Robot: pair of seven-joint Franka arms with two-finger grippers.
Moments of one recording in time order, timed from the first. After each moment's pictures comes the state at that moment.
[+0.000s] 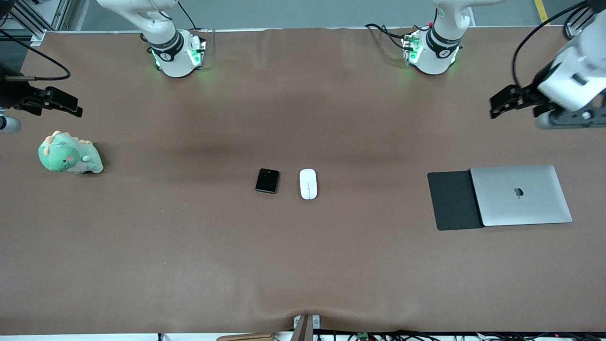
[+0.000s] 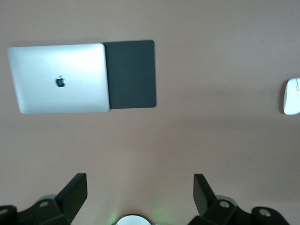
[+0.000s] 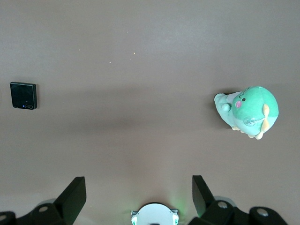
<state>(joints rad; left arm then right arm) 0.06 0.02 -0.24 -1.57 0.00 1.48 -0.18 -0.01 -0.01 -0.02 -1.54 0.01 1.38 0.03</state>
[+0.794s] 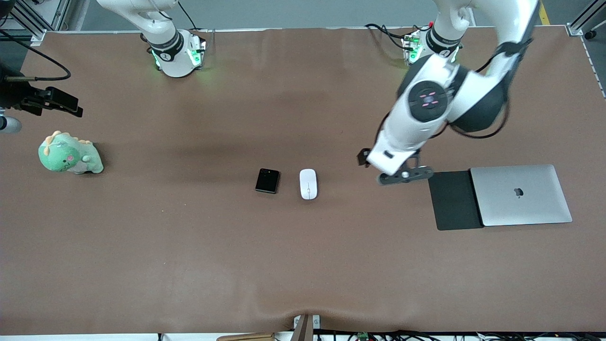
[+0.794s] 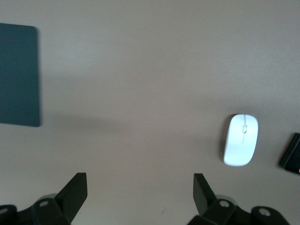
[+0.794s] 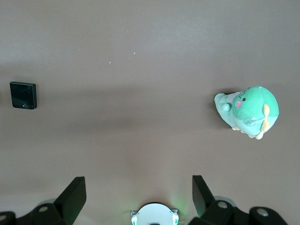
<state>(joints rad) -0.25 0.40 -0.37 -1.64 0.15 1.97 -0.80 -0.01 0.00 -0.02 -1.55 0.01 1.38 0.03</state>
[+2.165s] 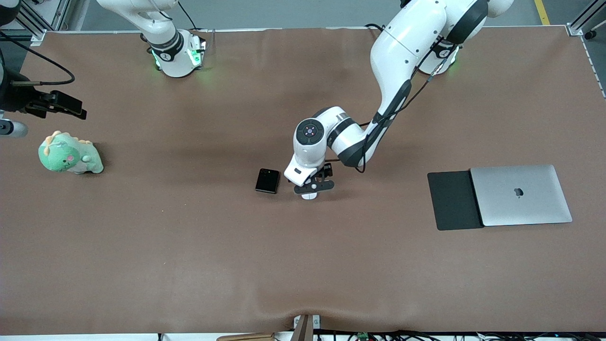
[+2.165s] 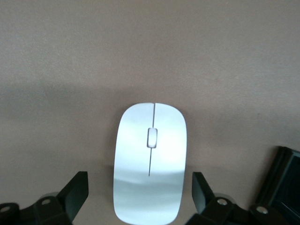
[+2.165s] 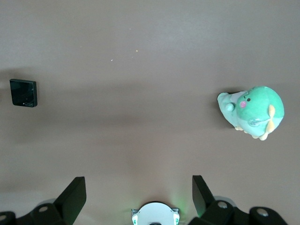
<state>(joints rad) -0.64 0.87 -0.19 -1.43 0.21 2.31 -1.04 0.01 0.01 -0.01 -1.55 0.01 1.38 0.03</state>
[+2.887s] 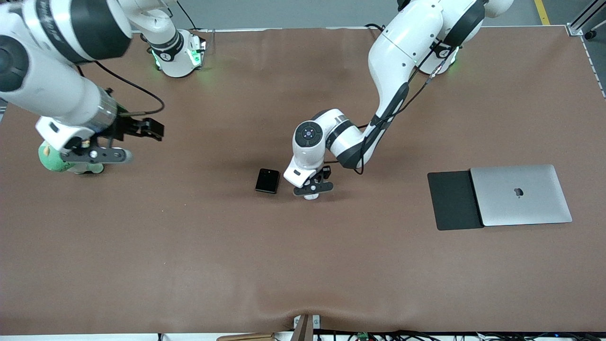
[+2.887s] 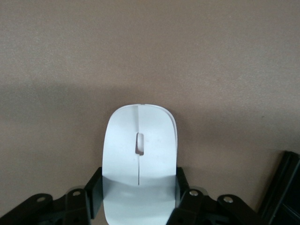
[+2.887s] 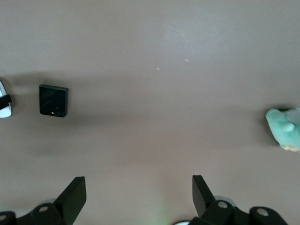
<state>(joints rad) -0.65 0.88 -0.18 -1.41 0.21 2.31 -1.05 0.27 0.16 0.00 -1.56 0.01 1.55 0.26</state>
